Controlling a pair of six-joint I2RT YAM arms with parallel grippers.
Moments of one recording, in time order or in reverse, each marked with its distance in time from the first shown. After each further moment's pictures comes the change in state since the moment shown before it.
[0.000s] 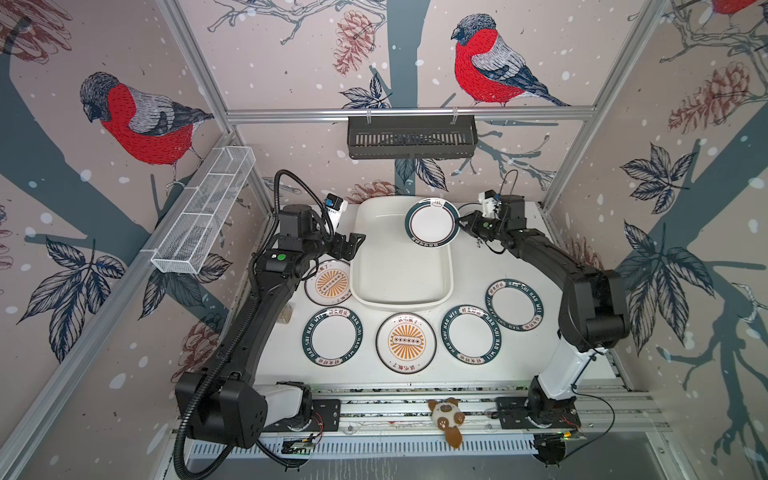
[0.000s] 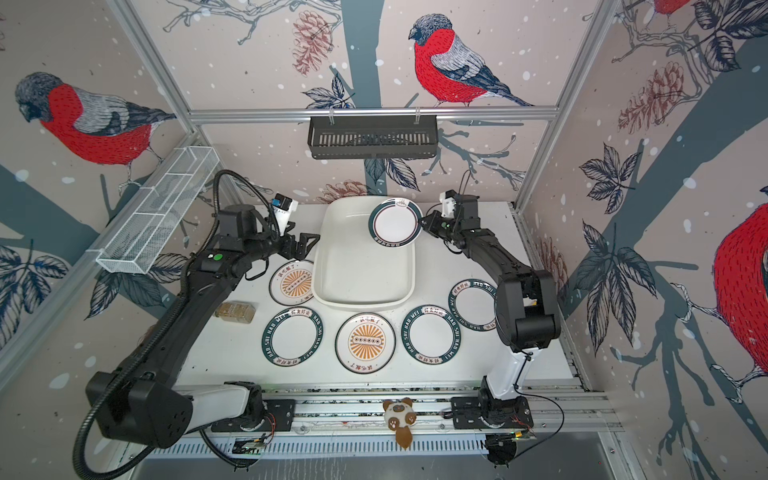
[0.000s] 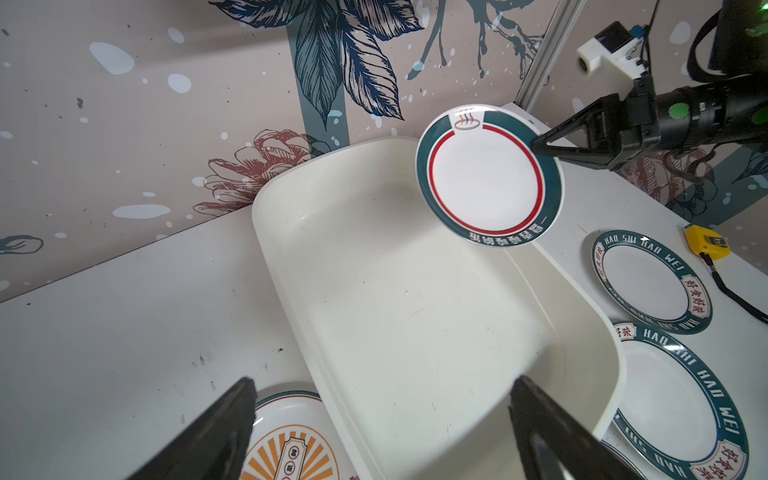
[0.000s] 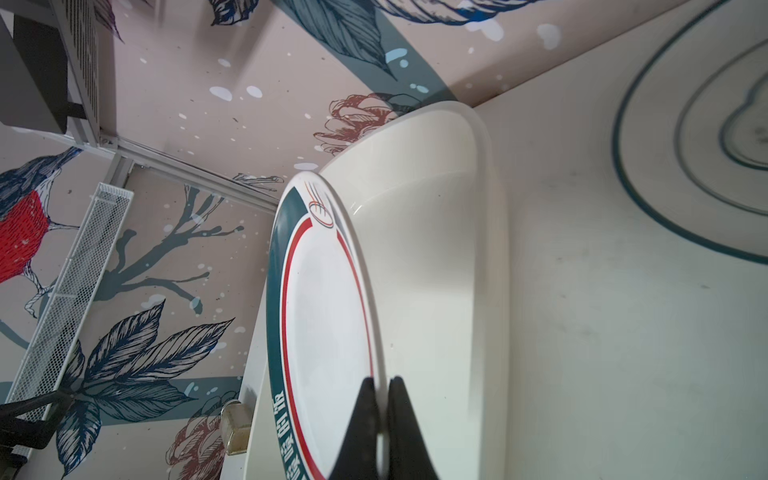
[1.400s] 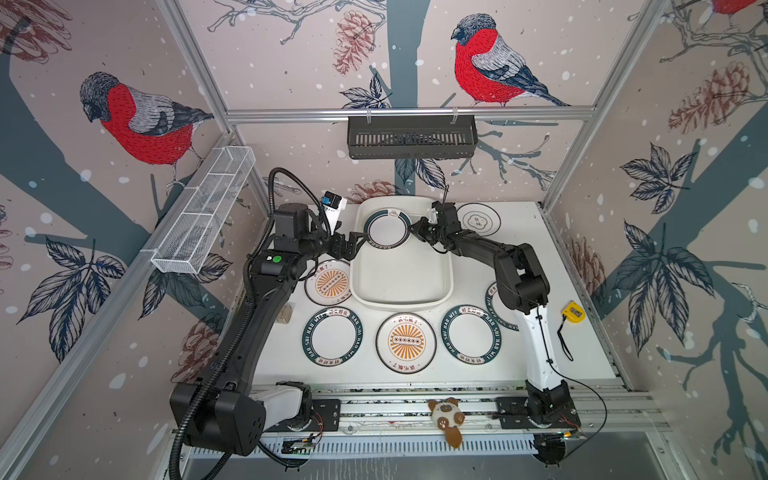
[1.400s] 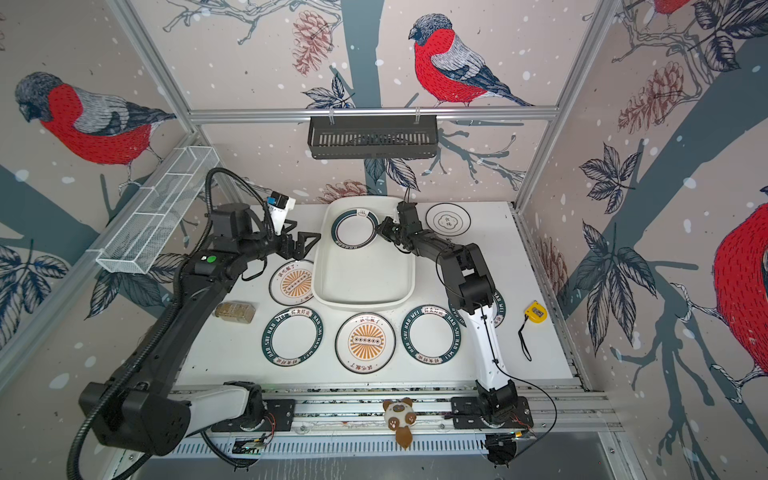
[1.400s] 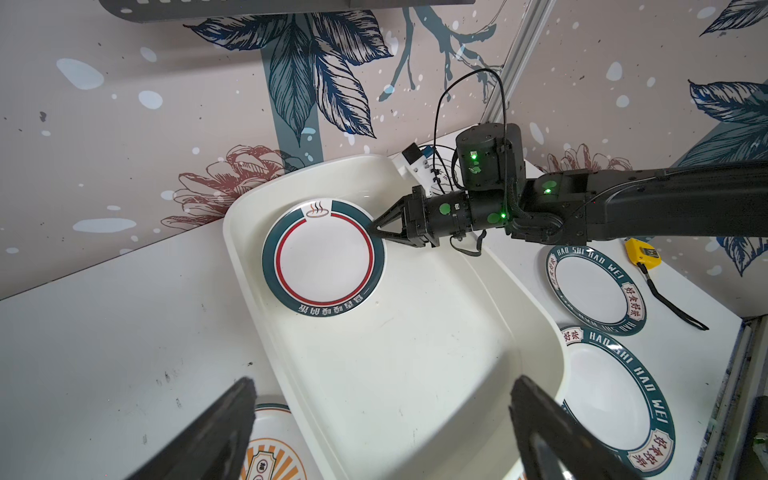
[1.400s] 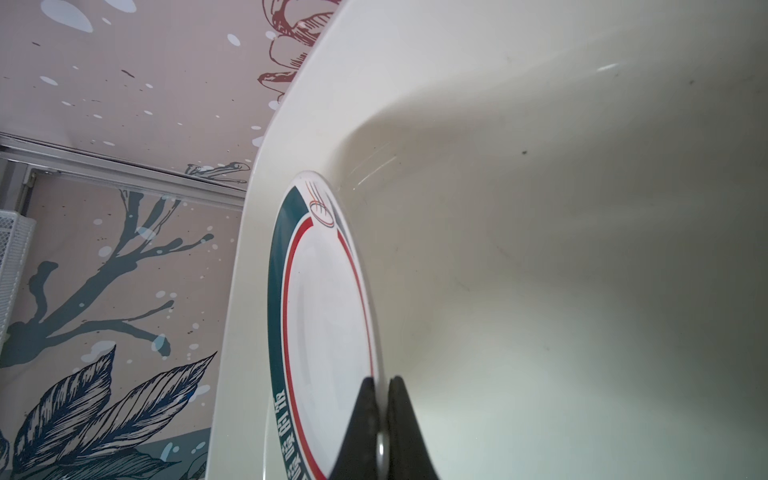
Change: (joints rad) left arm 0.000 -0.030 0.021 -0.022 0.082 -0.045; right arm 0.240 0.528 0.379 0.145 0.166 0.233
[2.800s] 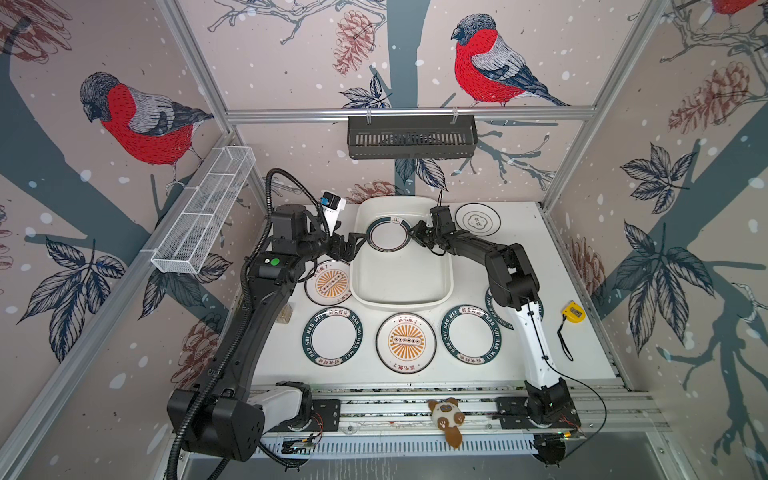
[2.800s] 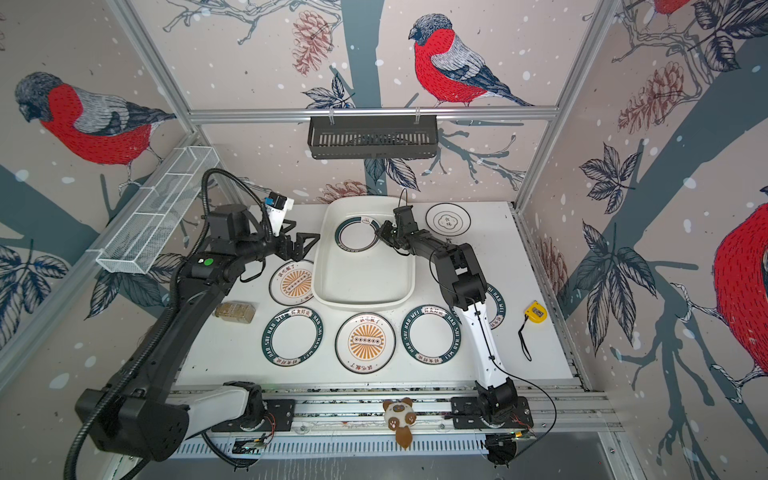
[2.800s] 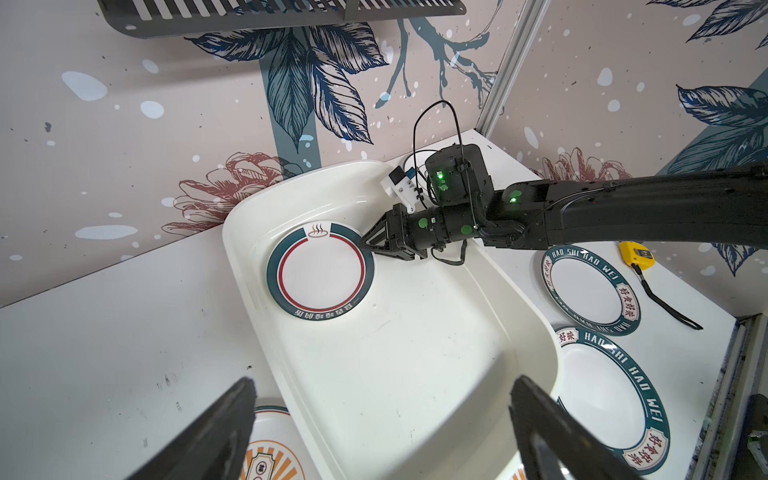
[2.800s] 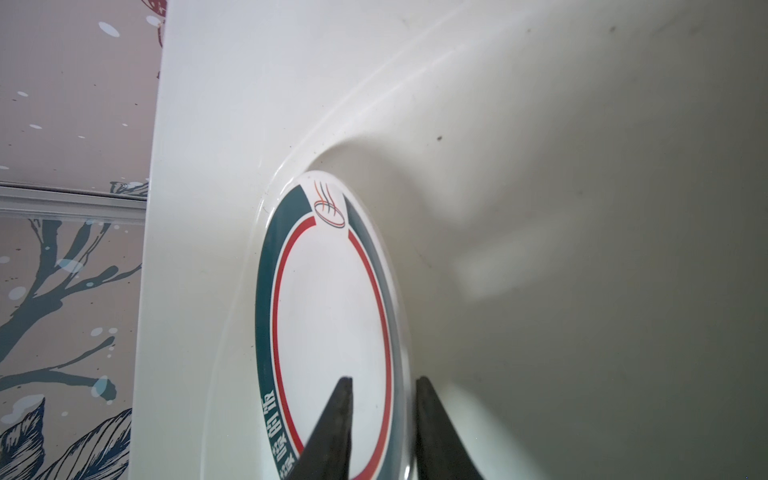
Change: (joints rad) left arm 0.000 -0.025 -0.008 0.000 0.006 0.000; right arm 0.004 0.110 0.116 -0.116 0.064 0.019
